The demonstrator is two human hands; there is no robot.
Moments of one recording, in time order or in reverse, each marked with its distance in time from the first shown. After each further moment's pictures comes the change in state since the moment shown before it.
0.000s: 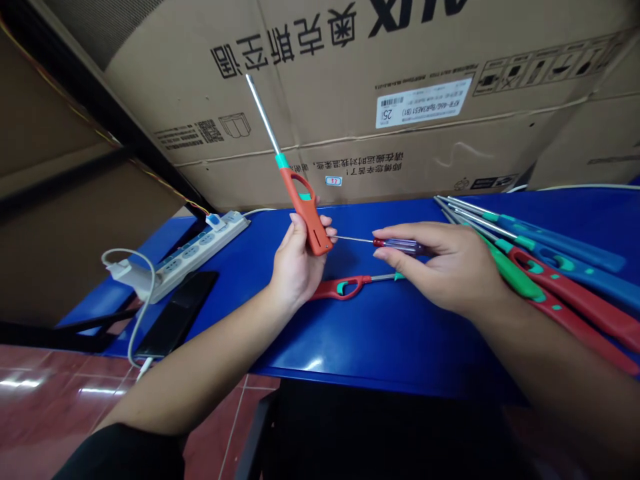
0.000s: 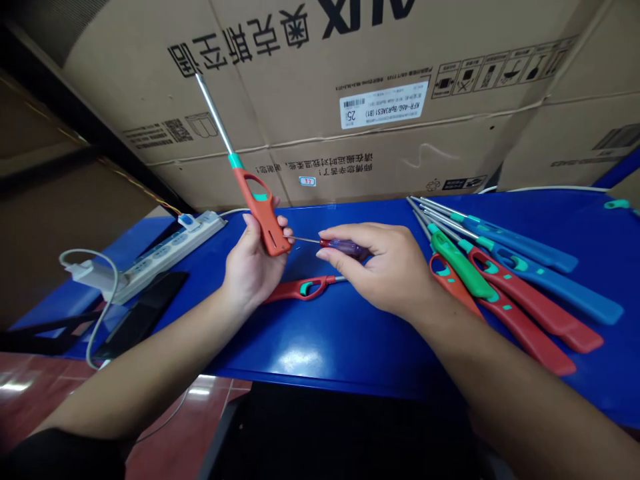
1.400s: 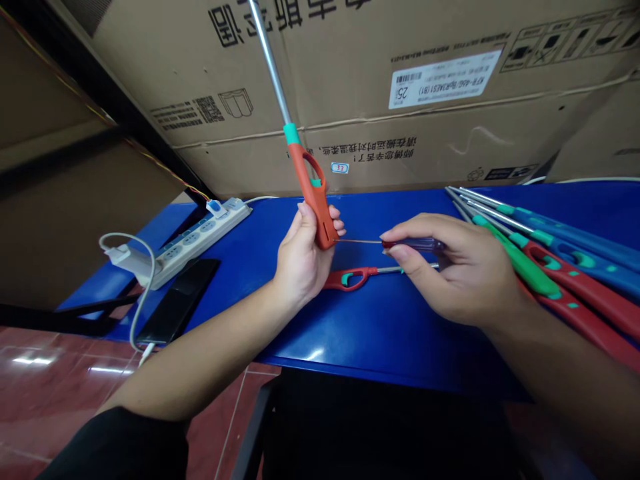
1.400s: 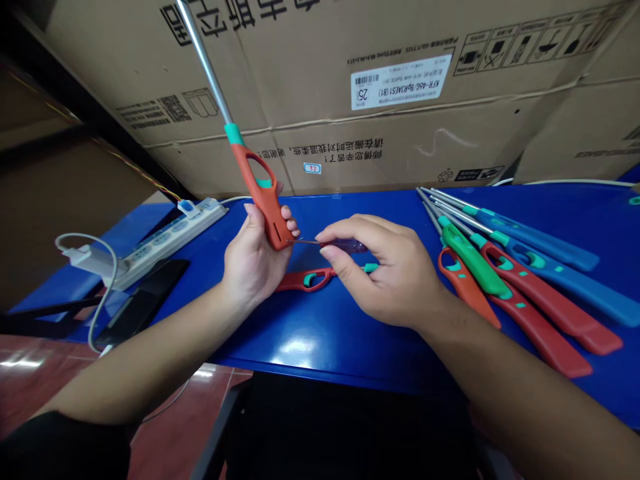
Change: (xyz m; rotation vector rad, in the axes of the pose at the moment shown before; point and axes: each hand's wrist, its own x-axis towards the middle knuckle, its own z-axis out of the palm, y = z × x) left_hand -0.011 -0.002 0.006 0.020 0.002 0.041; right_hand -0.008 -0.007 0.005 0.066 -0.025 -0.195
